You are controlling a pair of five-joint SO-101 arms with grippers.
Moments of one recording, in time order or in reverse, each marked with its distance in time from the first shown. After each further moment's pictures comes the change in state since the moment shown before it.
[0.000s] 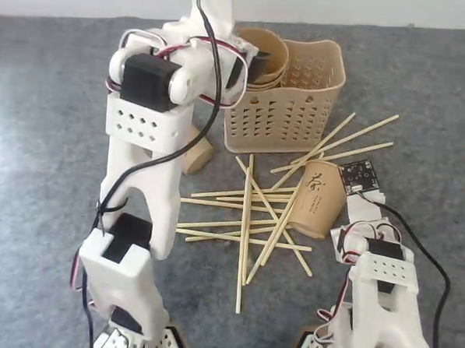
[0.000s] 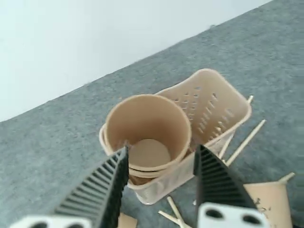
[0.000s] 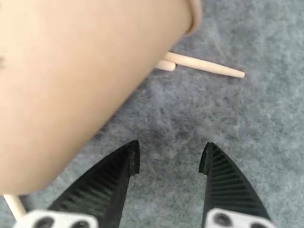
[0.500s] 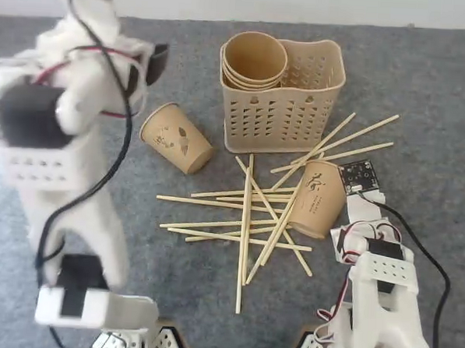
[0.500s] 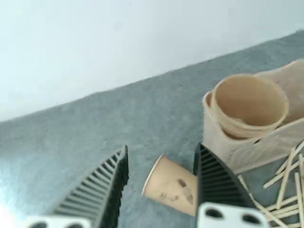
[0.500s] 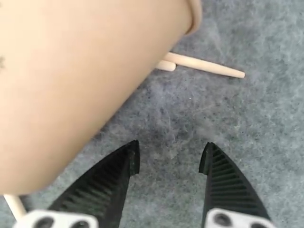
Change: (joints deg) left arm -20.2 -20.9 14.2 4.5 -8.4; right arm -0.1 0.0 0.0 0.0 0.0
